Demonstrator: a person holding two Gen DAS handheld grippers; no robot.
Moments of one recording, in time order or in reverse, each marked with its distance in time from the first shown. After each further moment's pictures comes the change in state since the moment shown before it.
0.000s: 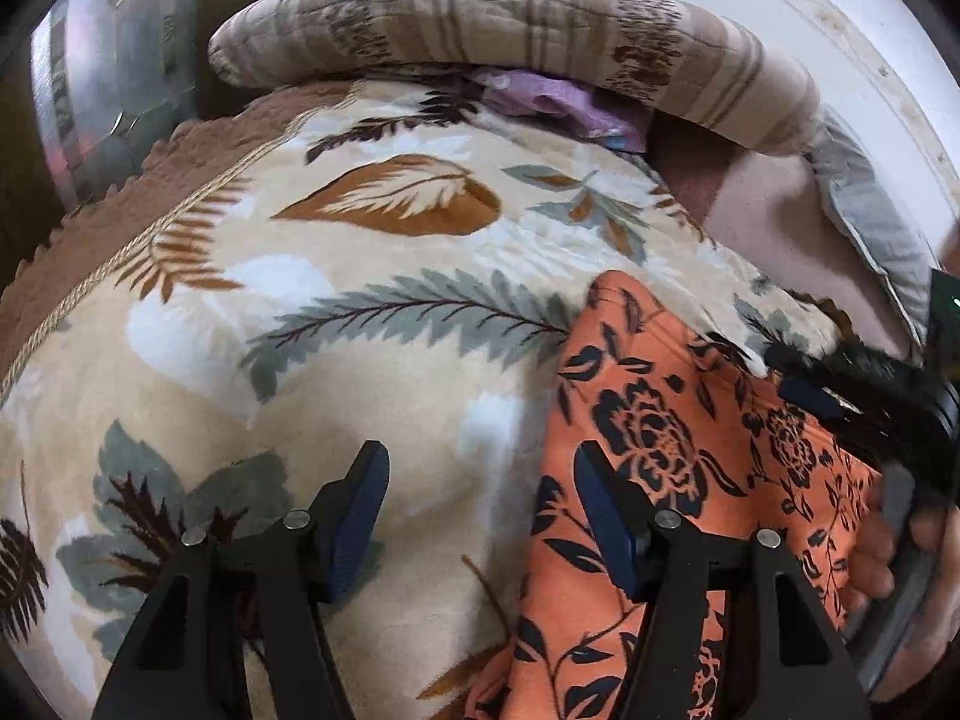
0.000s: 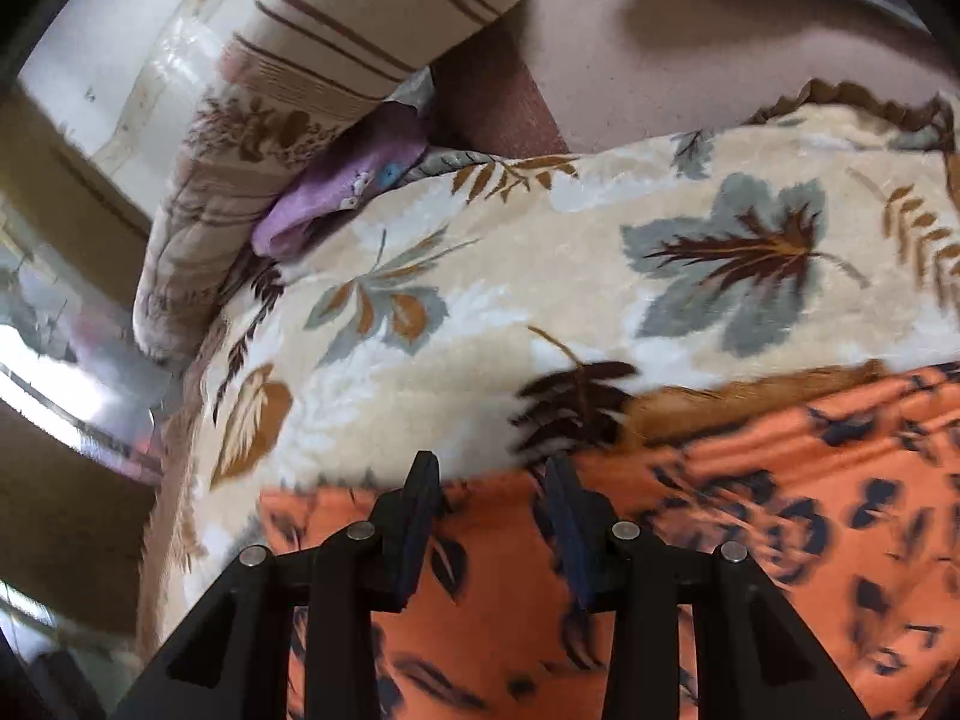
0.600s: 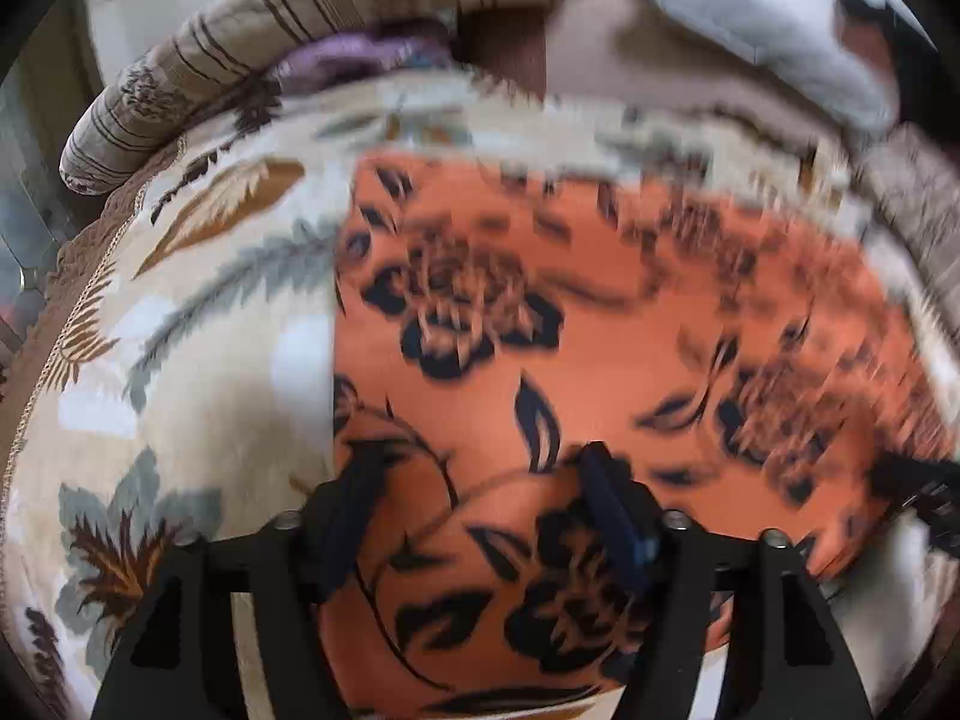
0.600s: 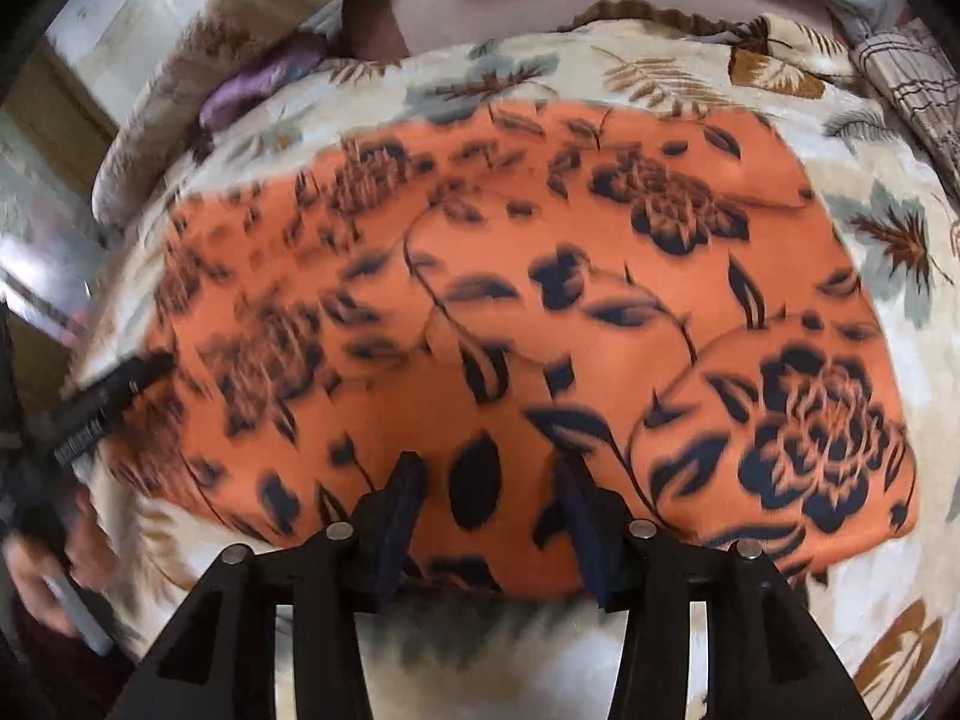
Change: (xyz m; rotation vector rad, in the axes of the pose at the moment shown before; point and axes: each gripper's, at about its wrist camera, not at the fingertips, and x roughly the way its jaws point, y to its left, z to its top) left arm 0.017 -0.080 -0.063 0.446 0.092 0.010; right arm -0.111 -0.109 -0.163 -0.088 0.068 -0.194
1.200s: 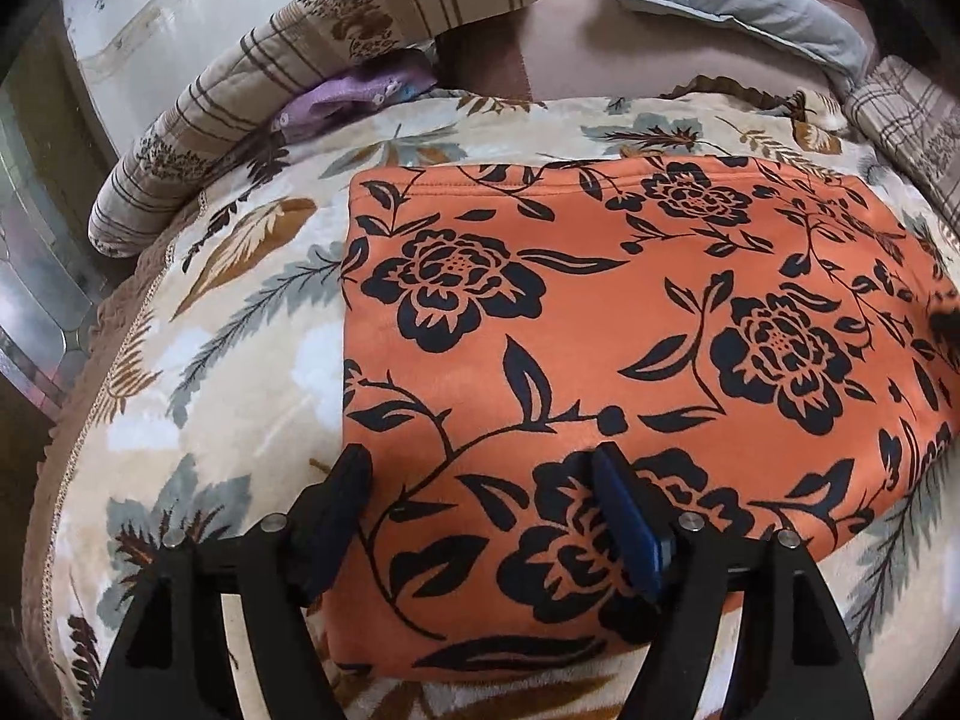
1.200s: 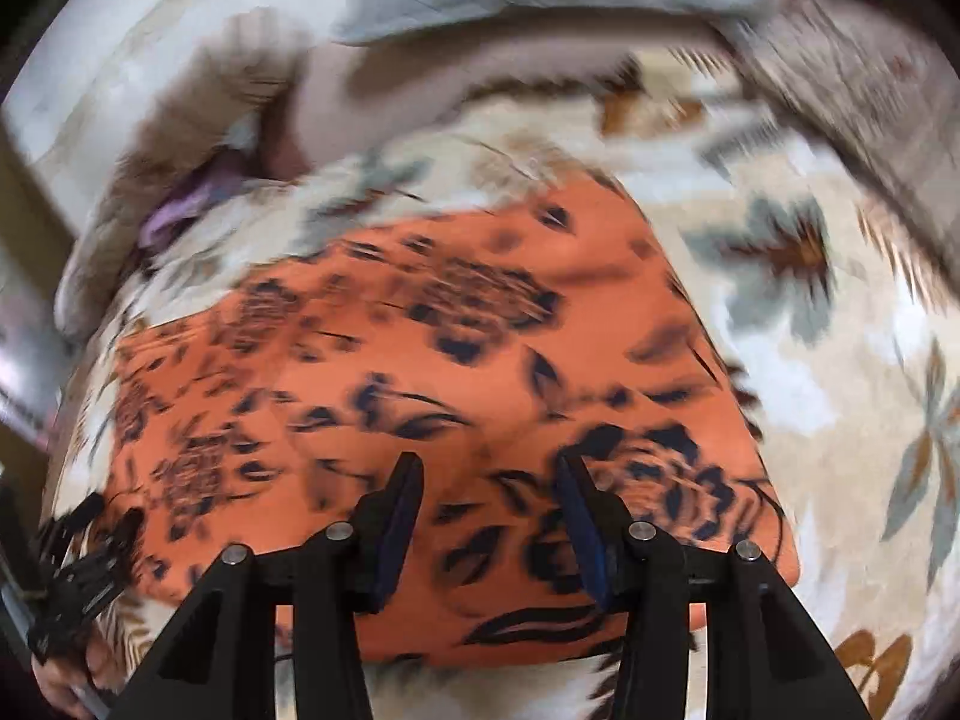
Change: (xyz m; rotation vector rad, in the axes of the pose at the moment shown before) left arm -0.012 -0.019 -0.021 0.097 -0.084 0.104; right arm -0.011 -0.087 0.019 0.247 -0.060 -0.073
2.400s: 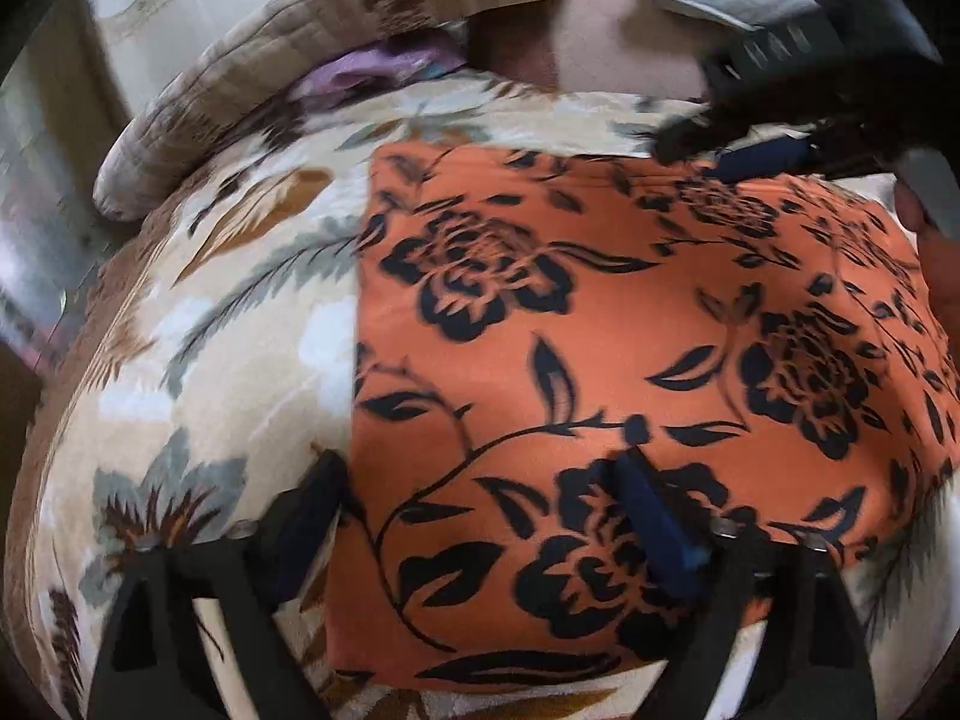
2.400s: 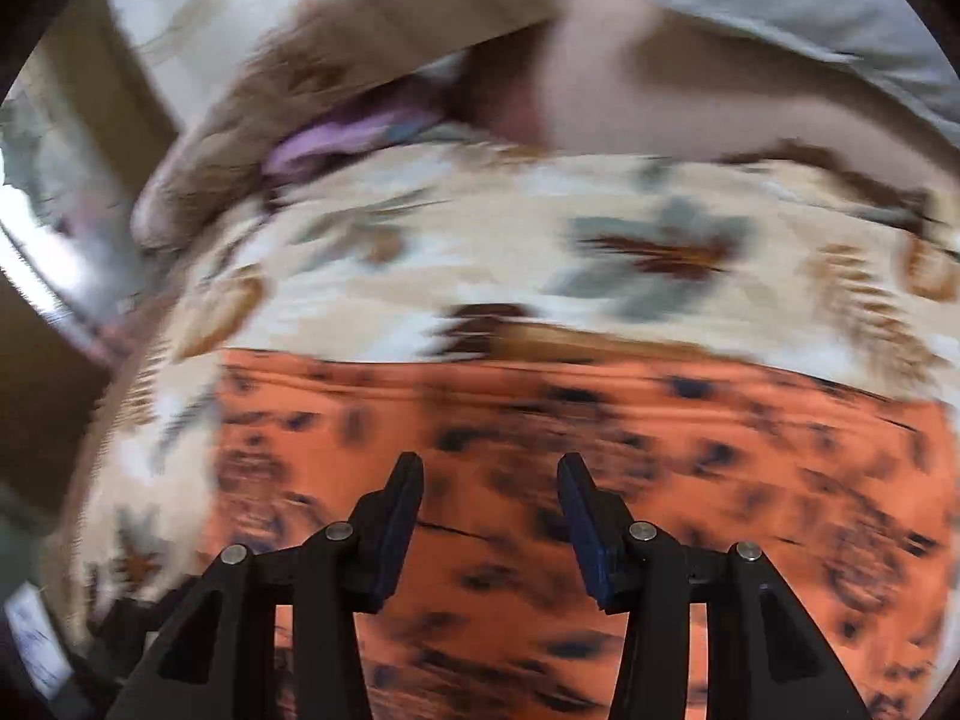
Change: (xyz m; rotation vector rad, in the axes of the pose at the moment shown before) left arm 0.009 0.013 0.001 -0.108 0.047 -0.002; right arm 0.063 0.243 0.084 -0.391 0.077 0.277
